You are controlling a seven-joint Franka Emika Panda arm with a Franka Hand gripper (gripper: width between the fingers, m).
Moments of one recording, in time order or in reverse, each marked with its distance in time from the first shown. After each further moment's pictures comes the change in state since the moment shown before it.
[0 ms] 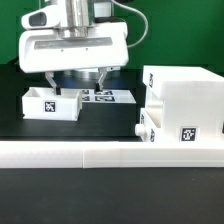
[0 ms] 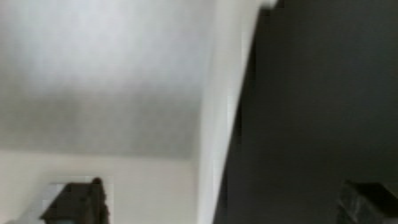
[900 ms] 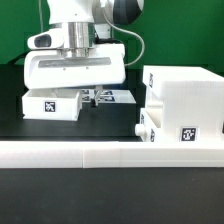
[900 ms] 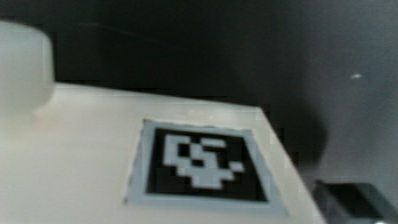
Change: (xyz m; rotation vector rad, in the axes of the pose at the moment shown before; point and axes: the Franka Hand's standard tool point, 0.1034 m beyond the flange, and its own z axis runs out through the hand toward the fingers) arm -0.032 0.002 0.033 -0.014 0.012 -0.029
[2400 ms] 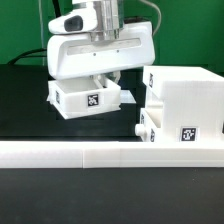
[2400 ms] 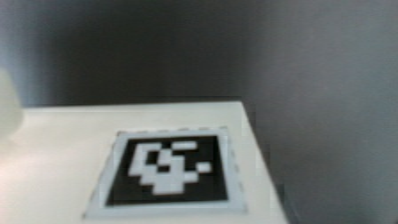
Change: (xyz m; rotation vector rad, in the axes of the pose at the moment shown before) arm 0.071 -0.051 -0.034 0.096 -0.127 -0.236
